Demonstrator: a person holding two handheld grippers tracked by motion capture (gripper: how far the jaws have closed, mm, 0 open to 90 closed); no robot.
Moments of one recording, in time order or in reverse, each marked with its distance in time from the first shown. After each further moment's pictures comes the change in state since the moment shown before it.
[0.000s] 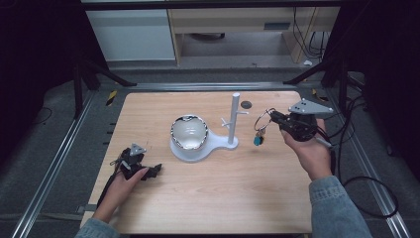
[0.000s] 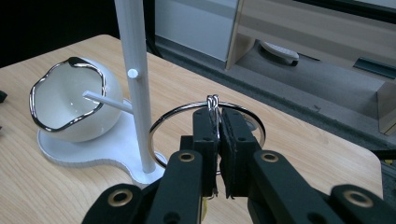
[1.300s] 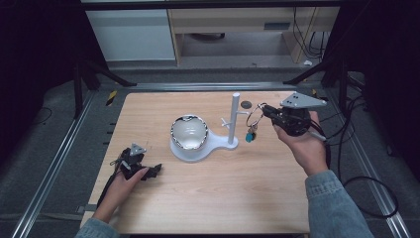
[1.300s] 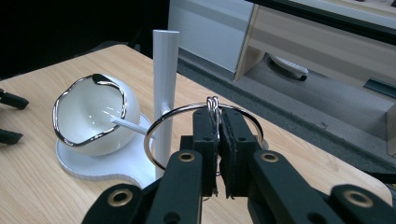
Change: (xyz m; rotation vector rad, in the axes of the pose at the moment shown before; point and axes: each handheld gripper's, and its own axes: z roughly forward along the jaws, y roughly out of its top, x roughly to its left) left arm 0.000 0.000 0.000 0.000 0.001 0.000; right arm 0.016 0.027 0.002 -0.025 0.044 -0.059
